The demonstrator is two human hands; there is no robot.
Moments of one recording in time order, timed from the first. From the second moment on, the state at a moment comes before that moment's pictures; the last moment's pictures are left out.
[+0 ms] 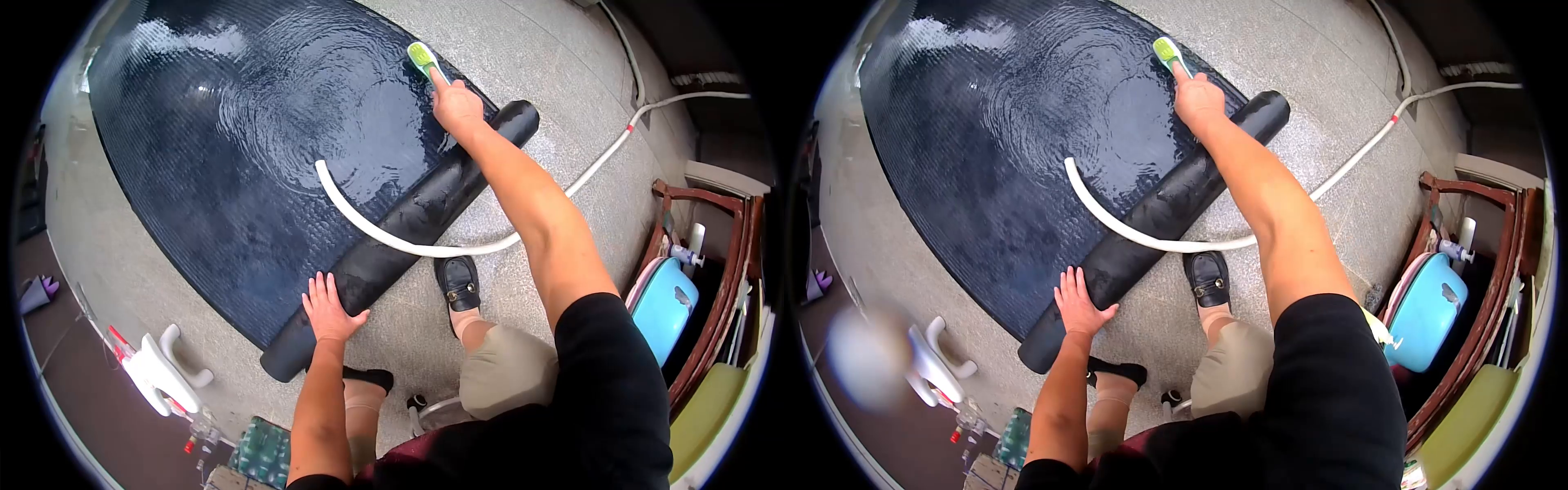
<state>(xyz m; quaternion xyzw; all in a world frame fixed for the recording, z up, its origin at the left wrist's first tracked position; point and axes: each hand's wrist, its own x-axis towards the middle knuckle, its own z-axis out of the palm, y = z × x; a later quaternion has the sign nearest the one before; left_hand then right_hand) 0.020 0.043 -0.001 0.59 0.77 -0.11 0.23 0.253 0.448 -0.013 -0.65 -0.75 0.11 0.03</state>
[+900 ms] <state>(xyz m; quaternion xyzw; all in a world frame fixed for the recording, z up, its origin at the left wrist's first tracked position) 0.020 0.045 -0.003 0.58 0.77 -0.12 0.24 0.471 0.413 -0.050 -0.82 -0.55 0.13 0.11</state>
